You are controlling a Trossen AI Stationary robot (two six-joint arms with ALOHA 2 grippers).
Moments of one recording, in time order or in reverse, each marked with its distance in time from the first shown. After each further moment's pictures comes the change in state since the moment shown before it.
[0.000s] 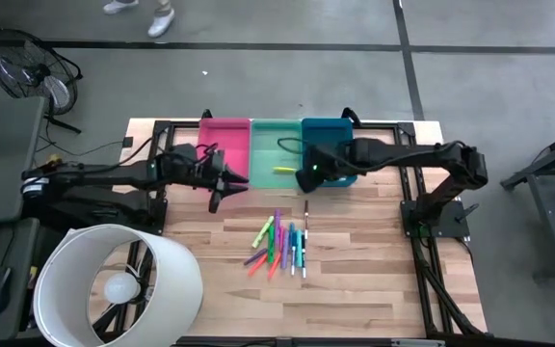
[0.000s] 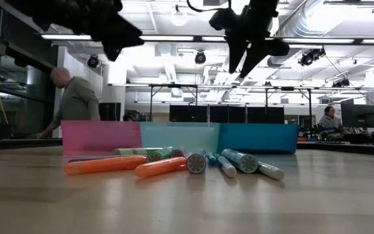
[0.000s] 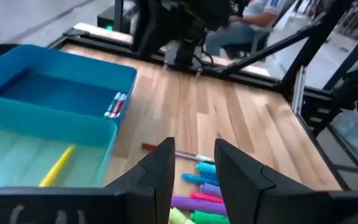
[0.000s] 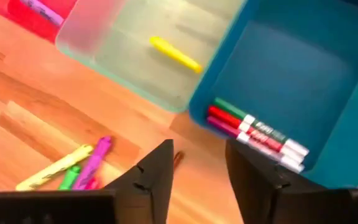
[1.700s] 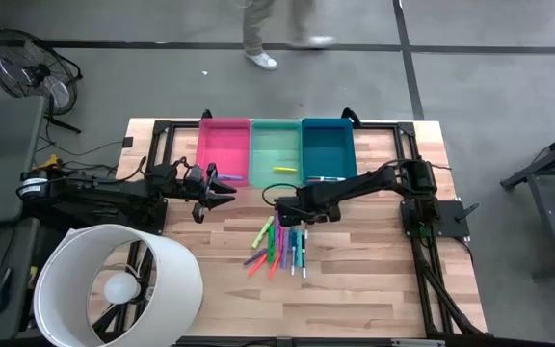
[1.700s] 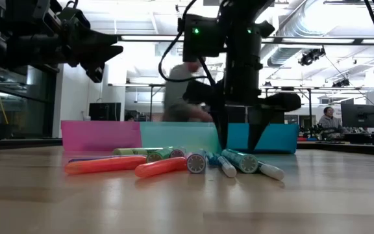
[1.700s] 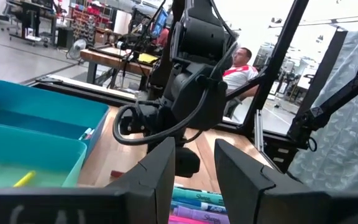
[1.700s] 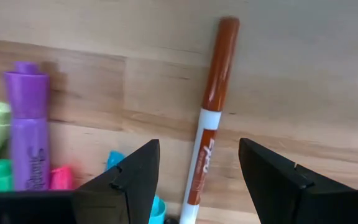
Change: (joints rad) left arm 0.000 -0.015 -0.468 0.802 0.079 -0.131; right arm 0.168 0.413 -0.044 0.149 -0.184 0.571
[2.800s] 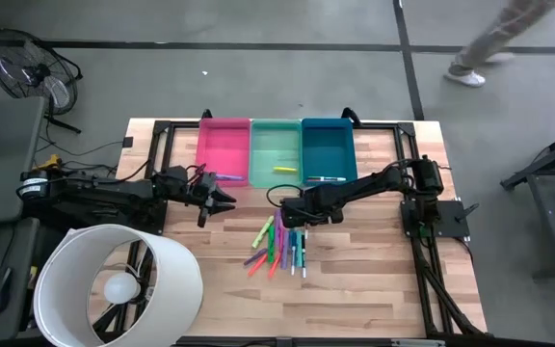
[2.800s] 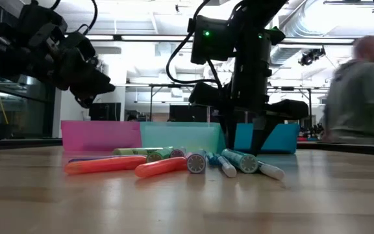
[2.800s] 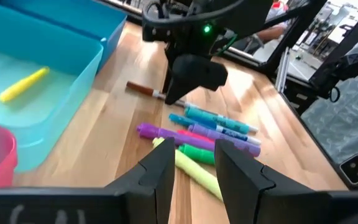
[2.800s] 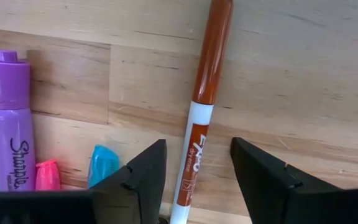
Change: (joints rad) left arm 0.000 0.001 0.001 -0.328 0.000 -0.001; right arm 0.014 -0.006 -0.117 0.139 -0.039 0.011
